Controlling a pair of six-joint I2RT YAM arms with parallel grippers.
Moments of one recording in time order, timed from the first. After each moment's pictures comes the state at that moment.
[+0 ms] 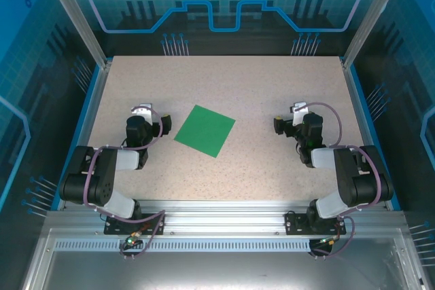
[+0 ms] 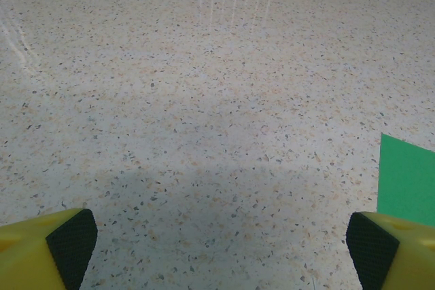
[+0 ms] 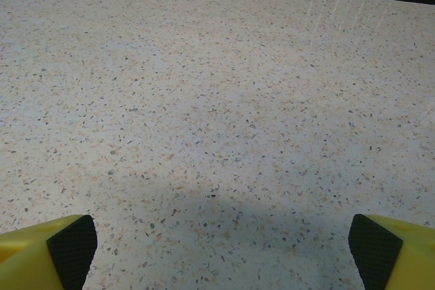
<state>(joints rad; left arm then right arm) -0.02 1.52 0.39 0.73 -0.03 -0.11 0.08 1.51 0.41 0.67 -0.03 -0.07</state>
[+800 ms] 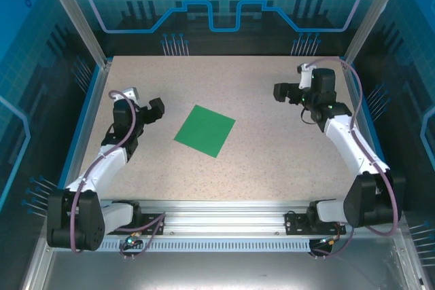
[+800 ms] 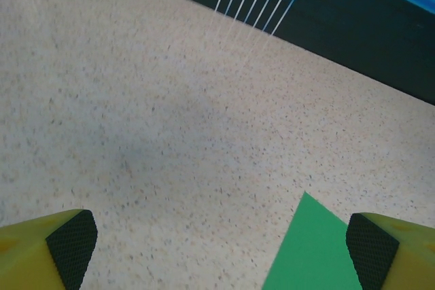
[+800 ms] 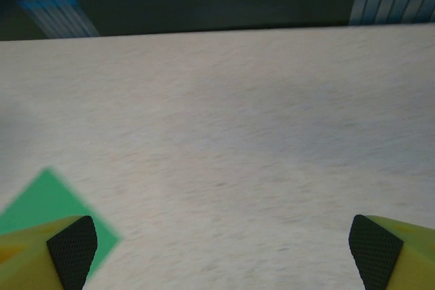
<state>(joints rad) 0.00 1.17 0.66 0.03 -0.02 -0.44 0.09 1.36 1.08 -0.32 -0.24 0.17</state>
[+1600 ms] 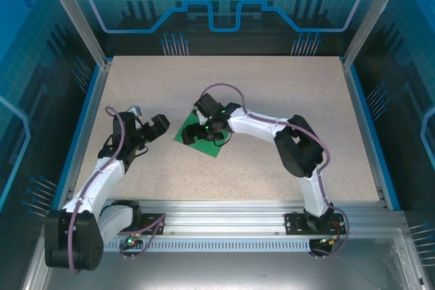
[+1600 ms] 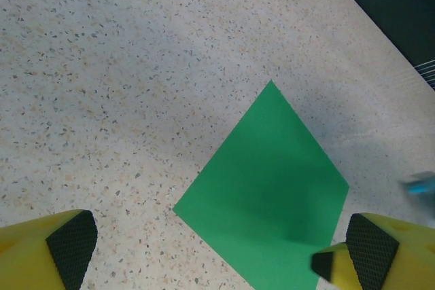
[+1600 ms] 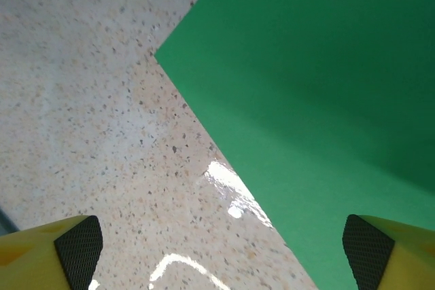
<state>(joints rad) 0.00 1.00 0.54 -0.19 0.21 -0.67 0.82 2.09 1.58 -0.58 -0.27 0.57</state>
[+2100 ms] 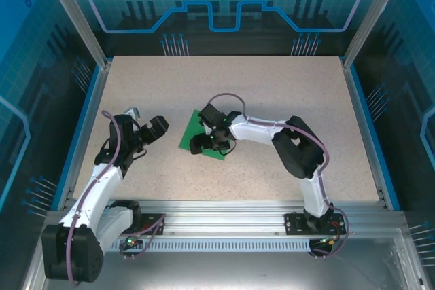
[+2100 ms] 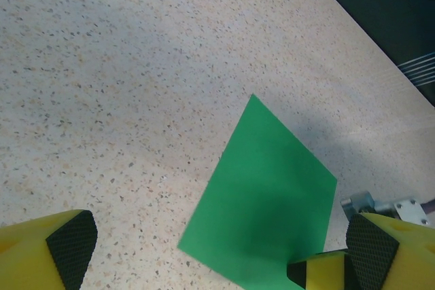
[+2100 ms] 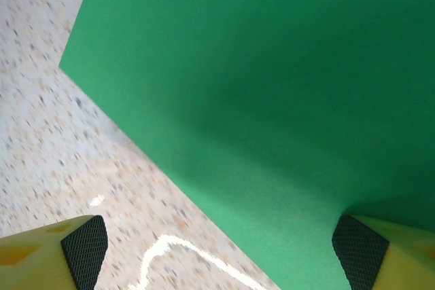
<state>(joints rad) 0.00 0.92 0.54 -0.25 0.23 -0.67 0.82 2.03 1.39 -0.56 -0.23 0.58</state>
